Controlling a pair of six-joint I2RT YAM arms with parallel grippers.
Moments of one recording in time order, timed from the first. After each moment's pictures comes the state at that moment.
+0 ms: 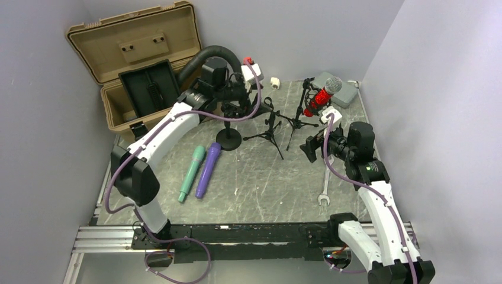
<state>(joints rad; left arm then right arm) -0.56 1.69 1.63 -0.22 0.69 0.26 0.10 0.82 0.82 -0.45 -0.50 -0.30</state>
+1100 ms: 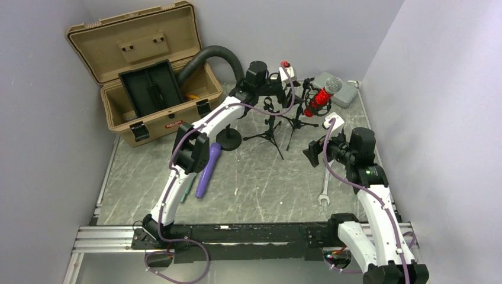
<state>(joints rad) -0.65 2.43 2.28 0.06 0.80 0.23 0.02 0.78 0.73 -0.42 -0.53 -0.32</state>
